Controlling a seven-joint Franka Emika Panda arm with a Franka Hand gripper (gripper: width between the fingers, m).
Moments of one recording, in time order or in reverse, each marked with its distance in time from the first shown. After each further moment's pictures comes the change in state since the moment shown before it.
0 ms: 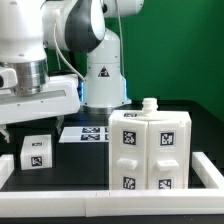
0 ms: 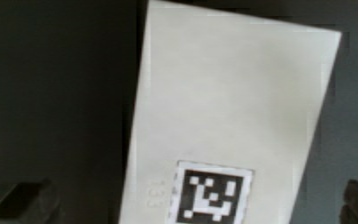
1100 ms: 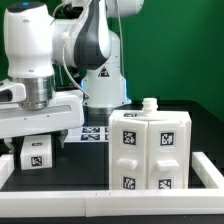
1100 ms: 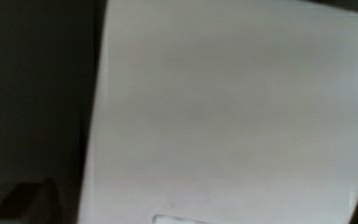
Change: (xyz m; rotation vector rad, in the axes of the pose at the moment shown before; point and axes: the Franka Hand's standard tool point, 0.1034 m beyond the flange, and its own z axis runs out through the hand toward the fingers) arm 0.002 -0.005 0.028 -0.048 0.025 -0.035
